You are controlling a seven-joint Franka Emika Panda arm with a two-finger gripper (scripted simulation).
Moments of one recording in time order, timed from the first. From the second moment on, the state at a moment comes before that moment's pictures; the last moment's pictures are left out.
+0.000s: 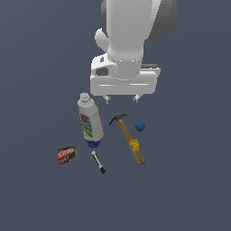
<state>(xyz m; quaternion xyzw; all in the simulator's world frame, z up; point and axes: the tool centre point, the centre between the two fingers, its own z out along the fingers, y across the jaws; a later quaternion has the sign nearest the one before) 0.003 0.022 0.316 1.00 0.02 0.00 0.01</state>
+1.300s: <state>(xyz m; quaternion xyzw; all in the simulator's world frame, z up) 0.006 0.042 0.281 1.00 0.06 0.00 0.00</state>
